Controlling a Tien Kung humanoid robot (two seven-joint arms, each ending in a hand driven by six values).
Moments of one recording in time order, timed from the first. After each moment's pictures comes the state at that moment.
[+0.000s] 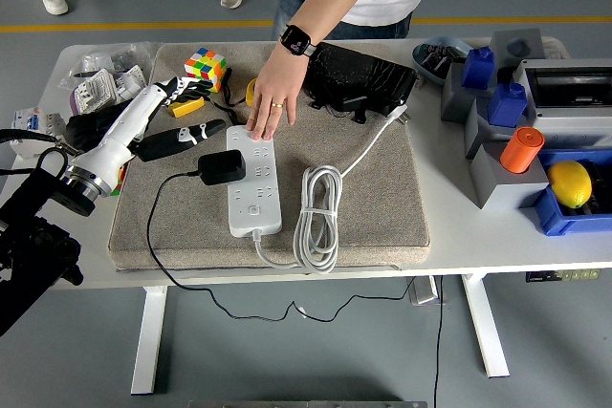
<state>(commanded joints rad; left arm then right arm) -0.33 0.42 -1.03 -1.40 1.49 0.17 -0.10 0.00 -0.35 0.81 0.39 -0.28 -0.11 0.23</state>
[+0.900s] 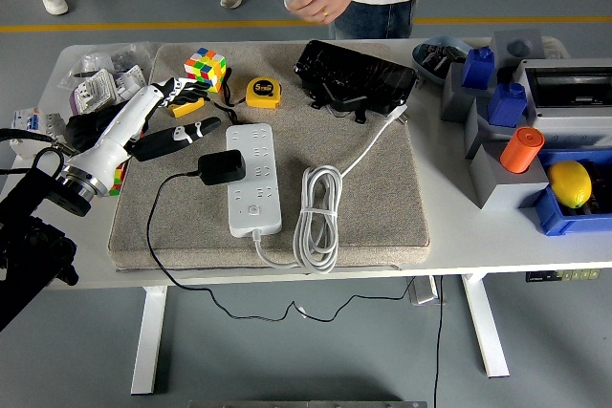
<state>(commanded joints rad) -0.33 0.45 -1.02 -1.42 1.47 0.17 -0.11 -0.01 -0.36 0.80 0.40 -0.27 -0.12 0.23</state>
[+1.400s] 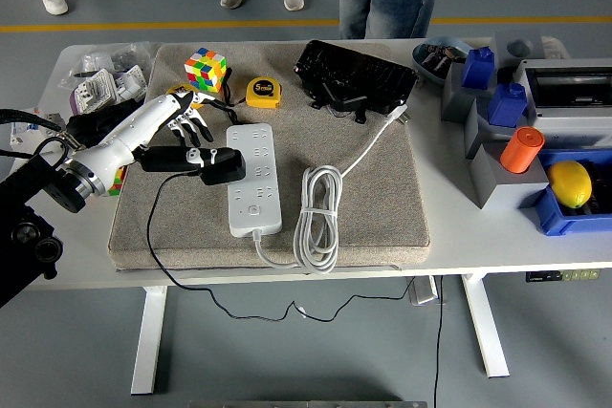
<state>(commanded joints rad) -0.43 0.60 -0.85 -1.51 1.50 0.08 0.01 0.00 -0.37 0.80 0.40 -0.27 -0.11 0.23</state>
